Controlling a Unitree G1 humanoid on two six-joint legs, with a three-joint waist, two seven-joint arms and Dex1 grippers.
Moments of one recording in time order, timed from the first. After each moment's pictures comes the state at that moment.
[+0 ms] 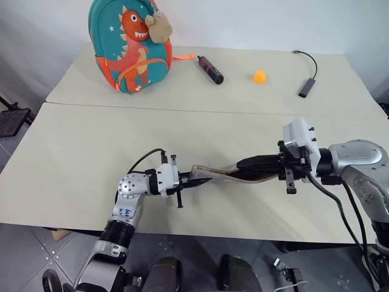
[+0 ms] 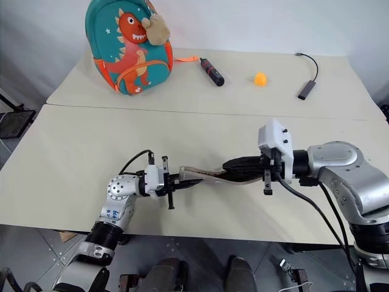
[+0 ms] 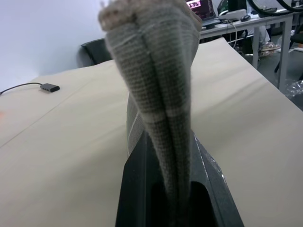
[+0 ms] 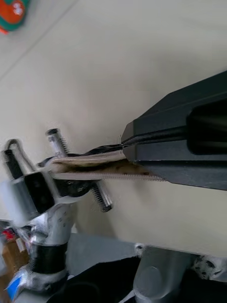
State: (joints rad) left arm -0.45 0.25 -0.12 0.36 -0.25 -0.45 -1.13; right arm -0.47 -0.89 0.00 -0.35 0.63 0.61 1.14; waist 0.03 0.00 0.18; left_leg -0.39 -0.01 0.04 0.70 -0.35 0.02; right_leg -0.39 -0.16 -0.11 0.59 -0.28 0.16
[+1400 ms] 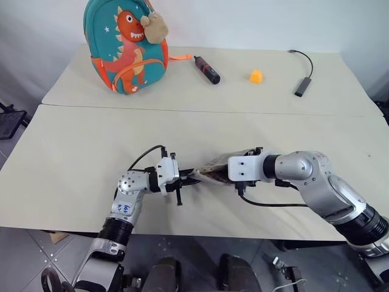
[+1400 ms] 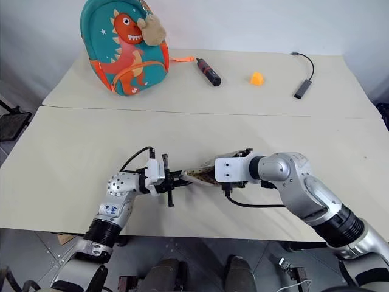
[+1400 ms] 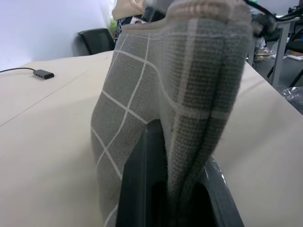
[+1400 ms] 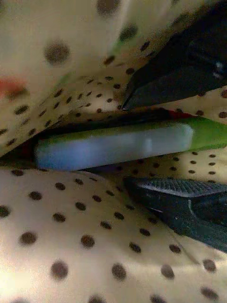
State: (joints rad) left arm -0.47 0.26 -0.13 0.35 -0.27 -0.33 -1.12; right arm -0.61 -0.81 0.49 -0.30 -0.28 0.41 0.91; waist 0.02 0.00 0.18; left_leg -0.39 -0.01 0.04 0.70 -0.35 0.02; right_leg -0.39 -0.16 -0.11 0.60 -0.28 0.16
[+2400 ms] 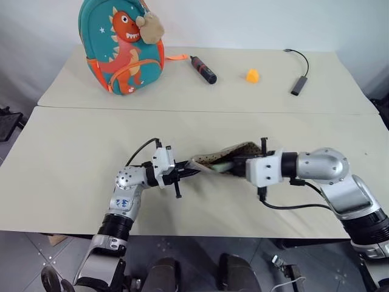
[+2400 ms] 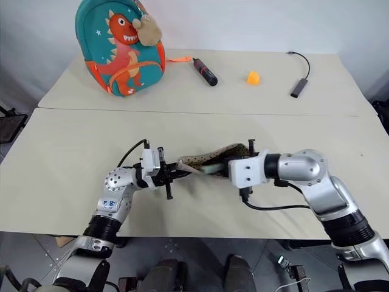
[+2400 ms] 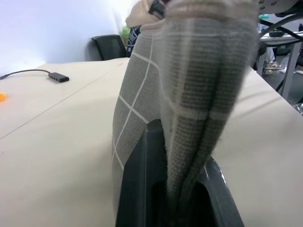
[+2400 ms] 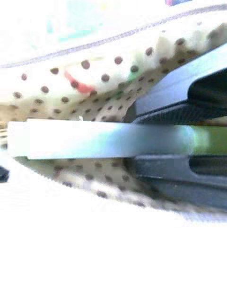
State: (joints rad) left arm -0.50 0.26 -0.07 0.36 -0.30 -0.25 -1.12; right arm -0.47 -0.81 0.17 -0.12 0.09 -0.25 1.10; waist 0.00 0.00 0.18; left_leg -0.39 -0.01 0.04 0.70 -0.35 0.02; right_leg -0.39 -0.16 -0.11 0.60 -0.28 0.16
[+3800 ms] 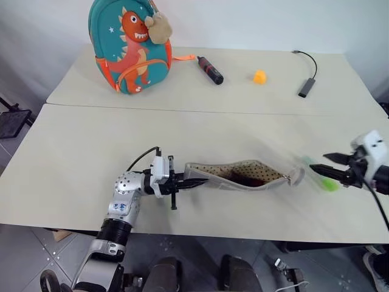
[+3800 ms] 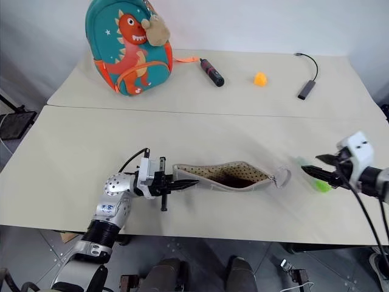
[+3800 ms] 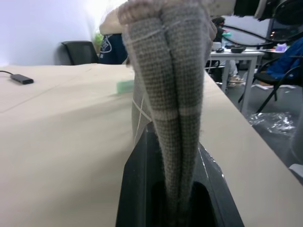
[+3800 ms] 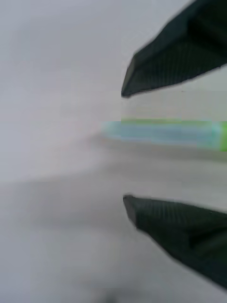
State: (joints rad) left arm -0.46 0.26 -0.07 0.37 -0.38 -0.27 -1.27; right arm -0.18 -1.03 -0.39 0.20 0.53 0.34 1.09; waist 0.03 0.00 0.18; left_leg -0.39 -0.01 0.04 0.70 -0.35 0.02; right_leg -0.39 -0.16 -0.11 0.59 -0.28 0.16
